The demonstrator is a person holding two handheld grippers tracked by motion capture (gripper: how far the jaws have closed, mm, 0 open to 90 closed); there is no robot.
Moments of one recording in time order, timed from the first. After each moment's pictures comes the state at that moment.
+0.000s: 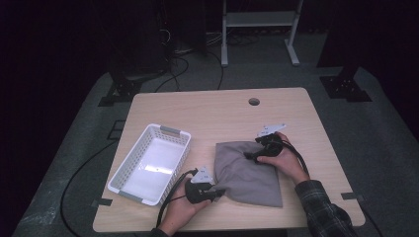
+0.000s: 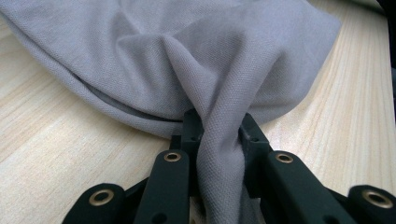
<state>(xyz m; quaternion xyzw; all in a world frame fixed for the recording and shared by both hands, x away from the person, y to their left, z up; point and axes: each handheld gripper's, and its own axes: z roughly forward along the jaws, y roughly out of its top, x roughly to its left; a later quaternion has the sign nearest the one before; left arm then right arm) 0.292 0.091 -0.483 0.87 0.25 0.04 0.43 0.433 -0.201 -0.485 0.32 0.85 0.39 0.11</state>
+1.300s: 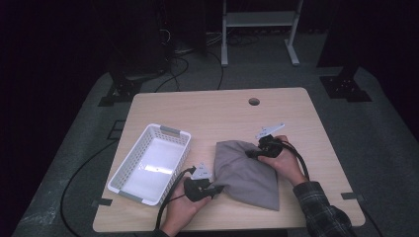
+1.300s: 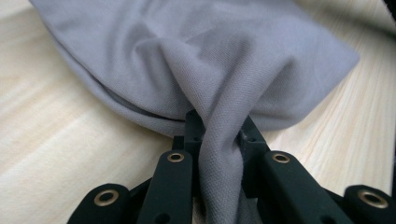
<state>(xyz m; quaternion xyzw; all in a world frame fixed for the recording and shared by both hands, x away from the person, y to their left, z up) 0.288 0.090 -0.461 0.85 0.31 0.05 0.43 0.411 -0.192 -0.459 0.31 0.87 0.37 0.08</state>
